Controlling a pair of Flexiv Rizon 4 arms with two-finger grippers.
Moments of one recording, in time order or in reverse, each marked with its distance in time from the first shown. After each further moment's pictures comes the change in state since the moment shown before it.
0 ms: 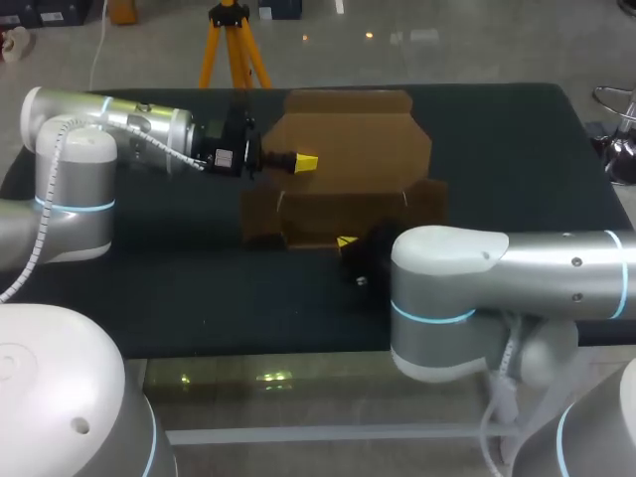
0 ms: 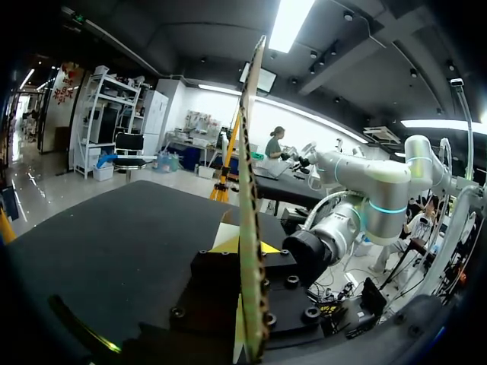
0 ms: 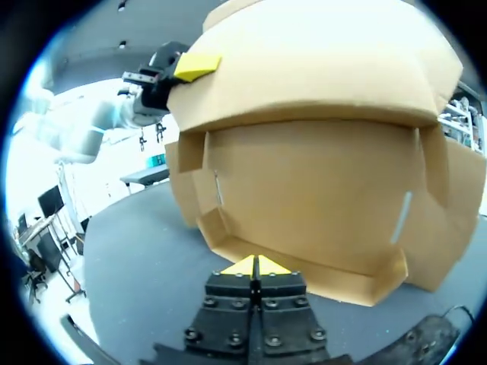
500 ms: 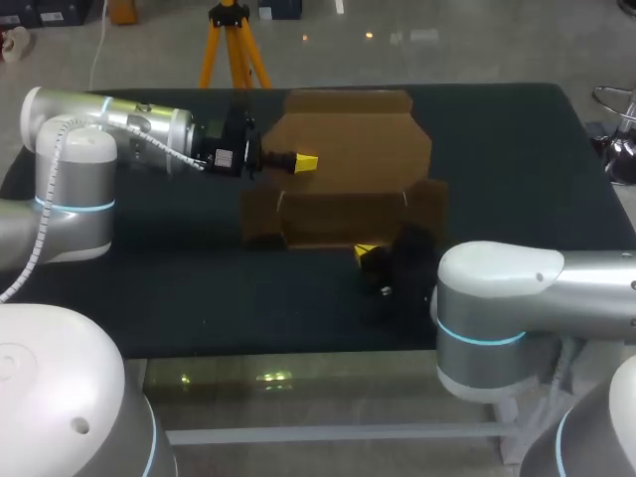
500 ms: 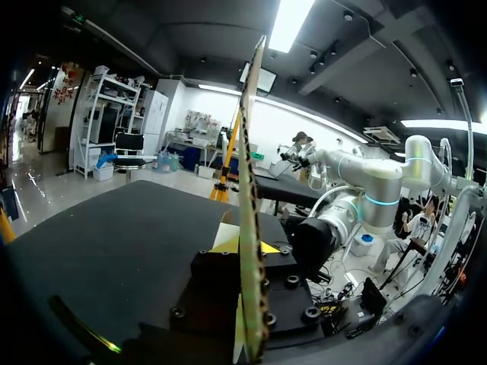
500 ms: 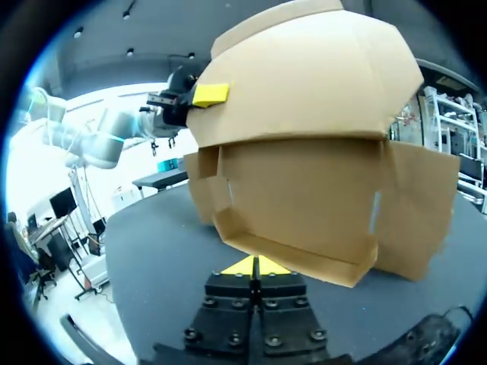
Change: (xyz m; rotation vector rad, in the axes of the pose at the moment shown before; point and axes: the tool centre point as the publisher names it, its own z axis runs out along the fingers) left arm 0.000 0.000 0.000 0.000 0.000 0.000; right arm -0.004 -0.002 -0.045 -0.014 0.071 0.003
